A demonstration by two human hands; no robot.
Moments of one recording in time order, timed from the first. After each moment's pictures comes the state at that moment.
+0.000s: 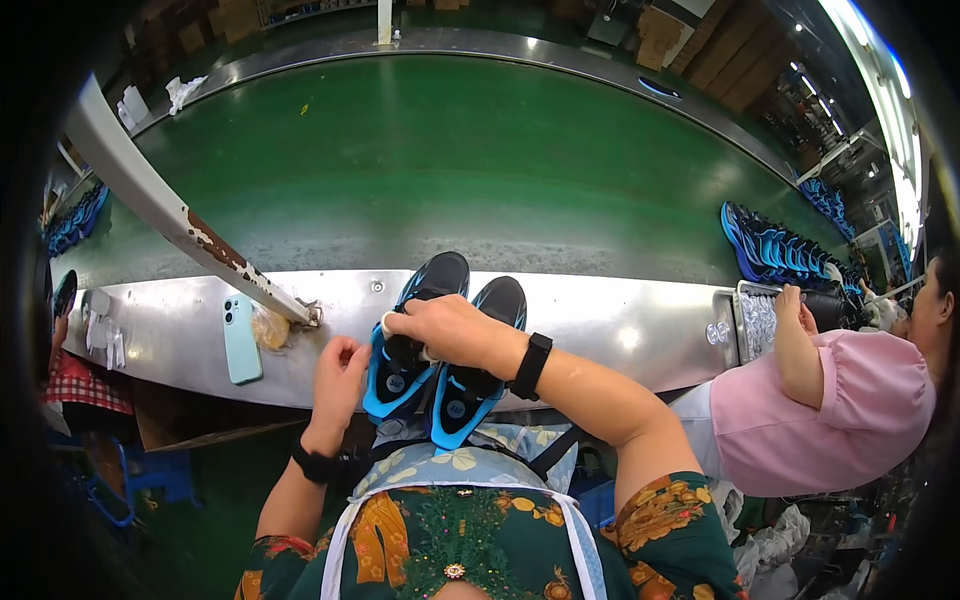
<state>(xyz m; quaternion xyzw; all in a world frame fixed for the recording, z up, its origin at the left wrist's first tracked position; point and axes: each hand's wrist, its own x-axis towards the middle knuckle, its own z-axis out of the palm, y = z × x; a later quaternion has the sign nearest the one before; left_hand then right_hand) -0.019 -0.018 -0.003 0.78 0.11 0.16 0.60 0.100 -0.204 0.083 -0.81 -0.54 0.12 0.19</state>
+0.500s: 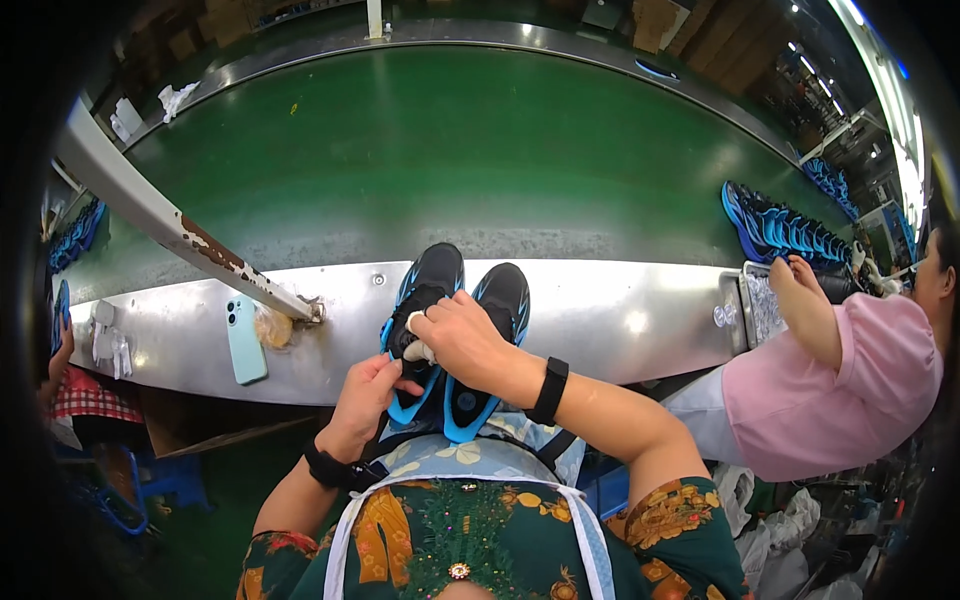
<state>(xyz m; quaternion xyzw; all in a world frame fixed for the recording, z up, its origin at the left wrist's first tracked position) -0.029 -0.047 0.039 0.59 0.17 -0.17 0.77 0.068 -0.217 0.068 -0.84 -0.48 -0.03 0.26</state>
